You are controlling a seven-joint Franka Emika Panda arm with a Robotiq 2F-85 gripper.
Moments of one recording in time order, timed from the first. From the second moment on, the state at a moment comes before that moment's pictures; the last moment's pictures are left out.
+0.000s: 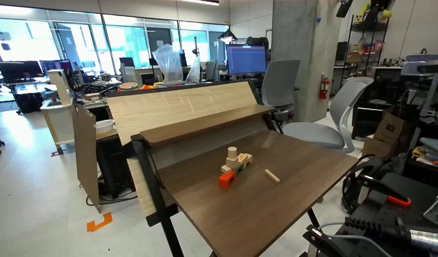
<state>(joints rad) -0.08 -0.44 -0.26 -2.34 0.12 2.14 -0.10</state>
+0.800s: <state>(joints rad) -0.08 -0.25 -0.20 -2.39 0.13 2.36 -0.03</state>
